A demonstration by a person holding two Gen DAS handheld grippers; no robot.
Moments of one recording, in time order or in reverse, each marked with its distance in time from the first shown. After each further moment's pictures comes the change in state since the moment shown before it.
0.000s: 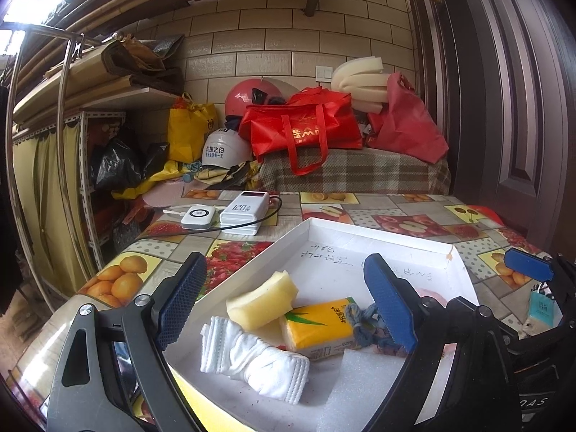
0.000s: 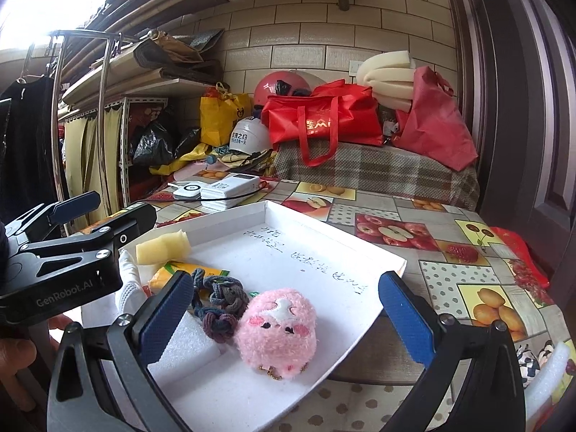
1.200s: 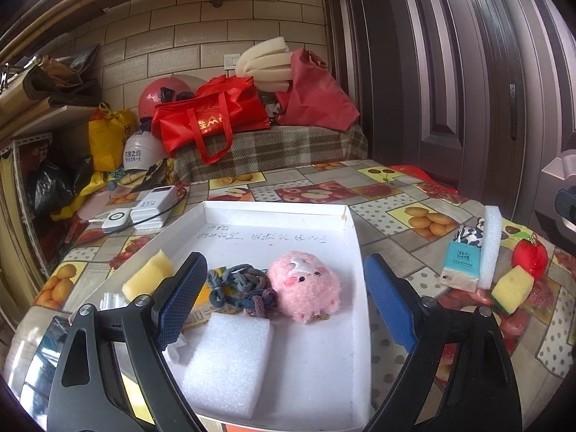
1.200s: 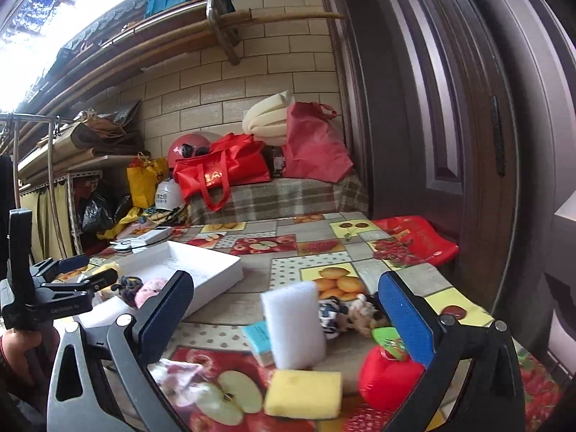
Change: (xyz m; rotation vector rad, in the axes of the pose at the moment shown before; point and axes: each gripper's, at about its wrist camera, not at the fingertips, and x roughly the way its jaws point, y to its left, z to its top) left arm -0.031 -0.085 -0.016 0.175 0.073 -0.288; right arm -0.169 -0.145 -0.056 0.233 -0.164 -0.245
